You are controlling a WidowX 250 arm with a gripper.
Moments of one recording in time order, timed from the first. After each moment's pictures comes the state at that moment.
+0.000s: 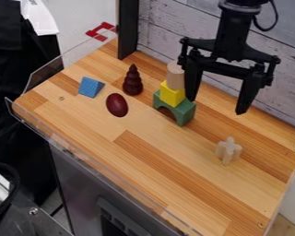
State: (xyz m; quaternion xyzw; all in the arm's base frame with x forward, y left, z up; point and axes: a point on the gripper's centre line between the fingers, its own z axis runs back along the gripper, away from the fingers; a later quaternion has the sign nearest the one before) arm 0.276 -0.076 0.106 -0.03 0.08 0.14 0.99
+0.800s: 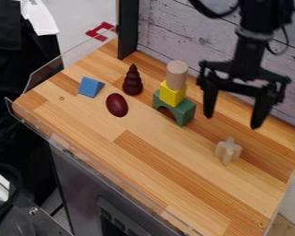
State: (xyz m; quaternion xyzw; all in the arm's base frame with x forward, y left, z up) arm 0.300 -0.100 0.067 -0.04 0.09 0.16 0.98
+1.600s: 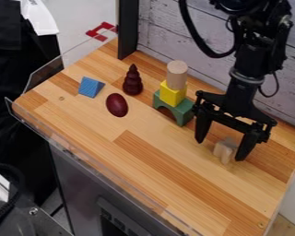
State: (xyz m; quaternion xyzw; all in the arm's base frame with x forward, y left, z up) arm 0.292 -0.098 0.023 -0.01 0.09 0.04 1.00
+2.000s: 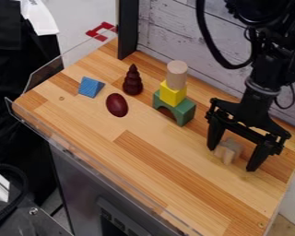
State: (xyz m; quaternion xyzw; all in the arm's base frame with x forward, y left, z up) arm 0.292 -0.116 0.019 -0.01 0.09 0.01 1.00
